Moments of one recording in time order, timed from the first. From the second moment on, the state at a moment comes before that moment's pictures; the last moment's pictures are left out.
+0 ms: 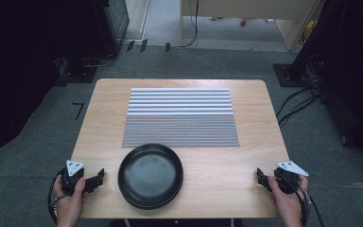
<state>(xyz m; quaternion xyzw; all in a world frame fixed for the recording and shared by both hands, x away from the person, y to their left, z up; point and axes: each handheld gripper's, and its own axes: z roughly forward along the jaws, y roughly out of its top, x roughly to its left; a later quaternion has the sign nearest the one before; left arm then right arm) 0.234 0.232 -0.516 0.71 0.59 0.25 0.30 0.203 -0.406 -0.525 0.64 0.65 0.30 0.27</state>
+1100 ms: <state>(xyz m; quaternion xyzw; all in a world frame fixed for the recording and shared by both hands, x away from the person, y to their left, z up) 0.216 0.208 -0.482 0.67 0.59 0.25 0.38 0.202 -0.384 -0.508 0.62 0.64 0.36 0.27</state>
